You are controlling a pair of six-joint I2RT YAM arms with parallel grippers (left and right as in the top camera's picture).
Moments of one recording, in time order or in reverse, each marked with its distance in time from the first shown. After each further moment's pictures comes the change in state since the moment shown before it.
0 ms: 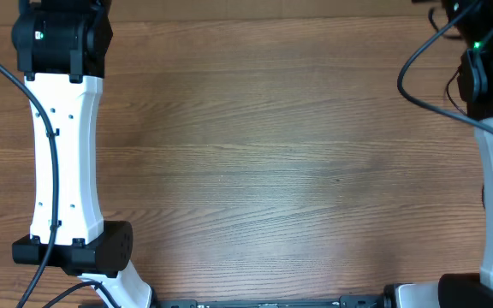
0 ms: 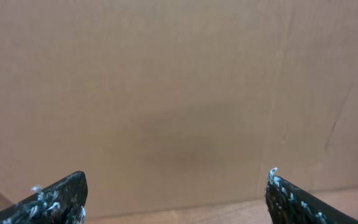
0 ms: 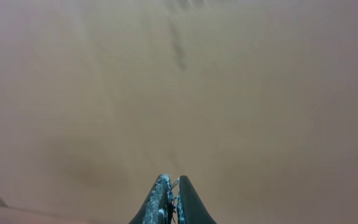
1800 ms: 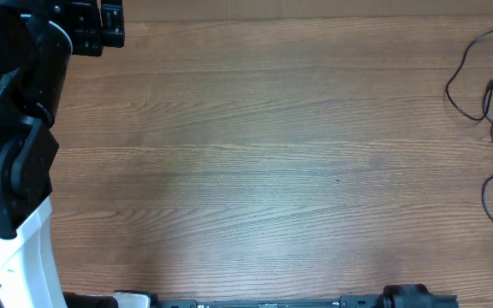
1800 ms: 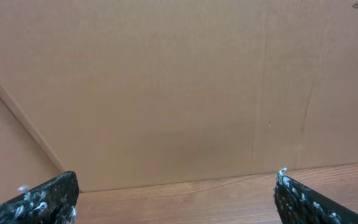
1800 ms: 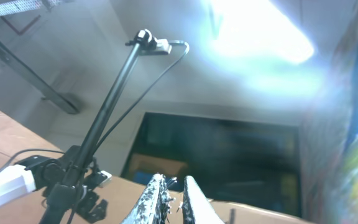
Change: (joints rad) left arm -0.034 -0.356 -0.008 -0.332 -0.071 -0.005; right arm 0.010 -1.526 -0.444 -0.120 -0.074 -0.124
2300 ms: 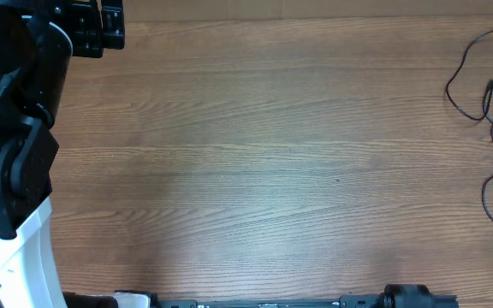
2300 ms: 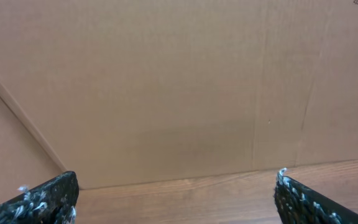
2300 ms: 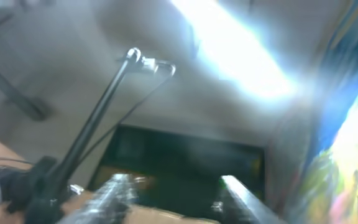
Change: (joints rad) left arm 0.000 0.000 0.000 -0.013 0.000 0.000; right arm -0.056 -0.031 0.008 0.038 0.061 -0.039
